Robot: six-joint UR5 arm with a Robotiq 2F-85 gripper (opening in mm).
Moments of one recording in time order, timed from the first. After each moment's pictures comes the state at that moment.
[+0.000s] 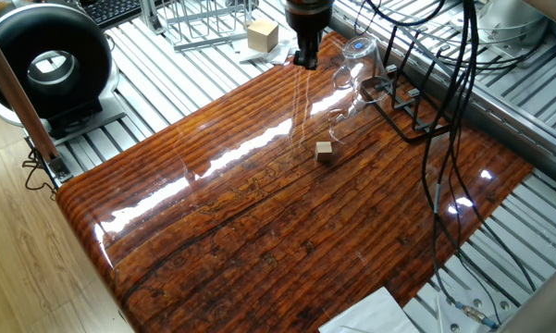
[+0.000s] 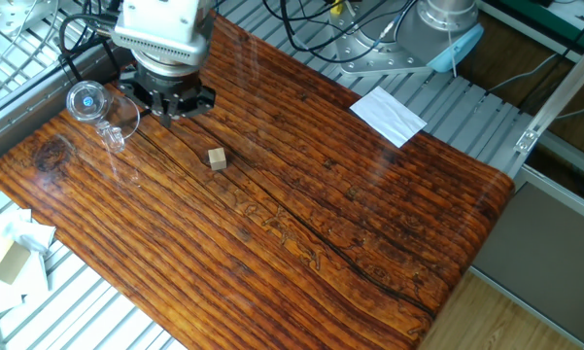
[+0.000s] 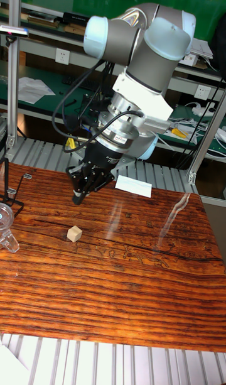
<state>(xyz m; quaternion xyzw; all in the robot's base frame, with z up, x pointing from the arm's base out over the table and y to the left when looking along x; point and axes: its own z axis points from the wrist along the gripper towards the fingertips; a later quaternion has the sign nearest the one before) 0.563 -0.074 0.192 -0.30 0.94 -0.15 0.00</state>
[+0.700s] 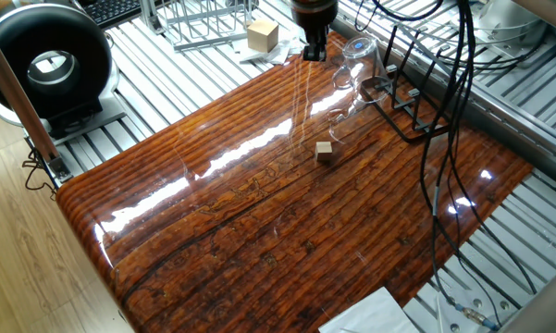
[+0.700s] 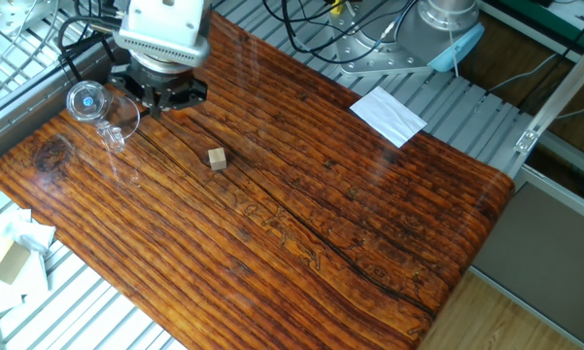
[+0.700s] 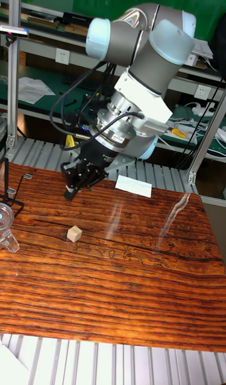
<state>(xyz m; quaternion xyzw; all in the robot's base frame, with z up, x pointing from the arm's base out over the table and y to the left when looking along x) 0.554 -0.096 0.199 -0.31 0.93 -0.19 -0.03</state>
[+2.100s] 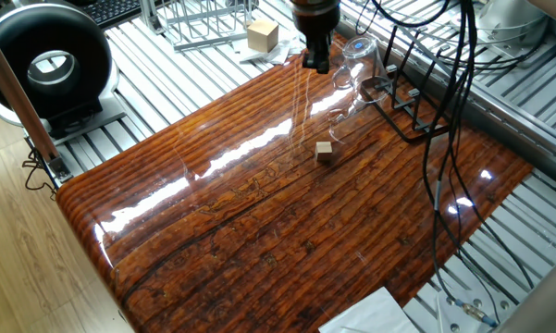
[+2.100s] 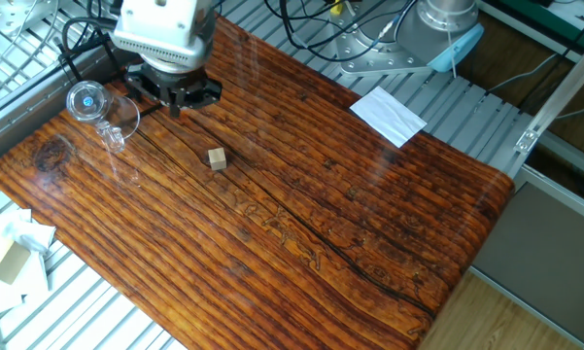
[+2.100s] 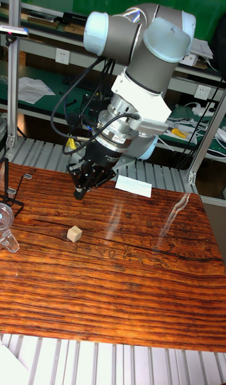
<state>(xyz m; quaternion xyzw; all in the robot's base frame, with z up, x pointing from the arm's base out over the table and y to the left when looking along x) 0.542 -0.066 0.188 -0.27 0.95 -0.12 -0.03</state>
